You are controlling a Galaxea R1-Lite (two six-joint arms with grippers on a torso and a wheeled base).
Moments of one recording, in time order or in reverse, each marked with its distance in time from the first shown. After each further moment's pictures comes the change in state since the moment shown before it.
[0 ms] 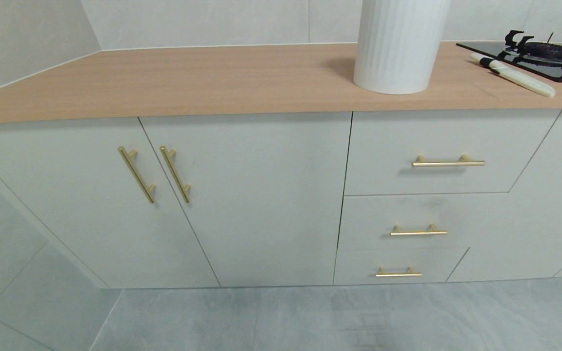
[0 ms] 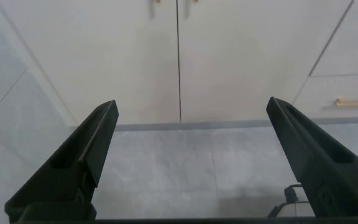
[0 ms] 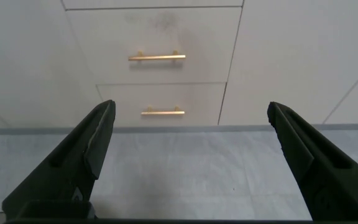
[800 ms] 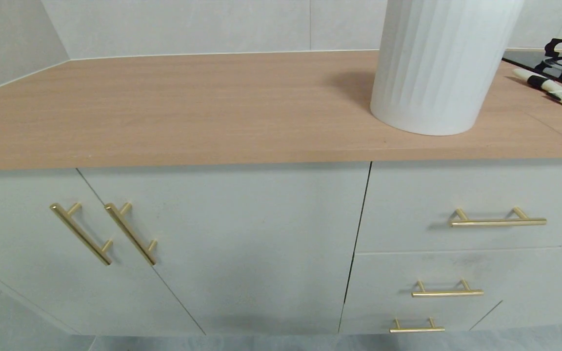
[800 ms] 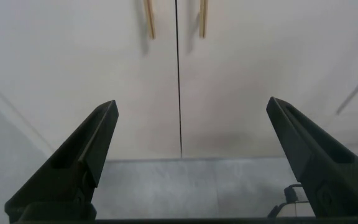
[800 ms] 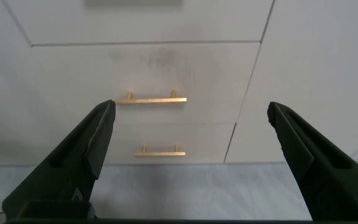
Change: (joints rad) left arm 0.000 0.000 0.000 0.000 0.001 0.000; right arm 0.000 0.000 0.000 0.000 0.000 0.000
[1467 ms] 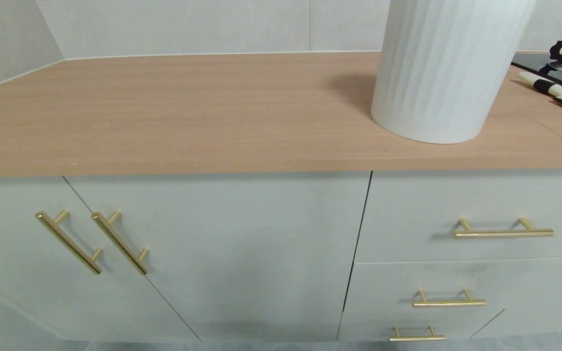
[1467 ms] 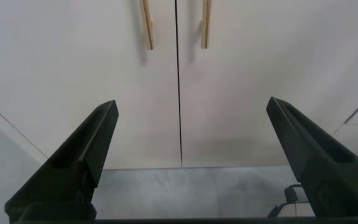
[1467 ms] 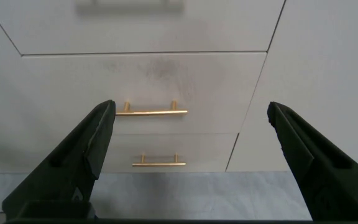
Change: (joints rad) left arm 0.000 0.000 0.001 0.000 0.000 0.001; right arm -0.001 0.000 0.000 0.000 0.000 0.001
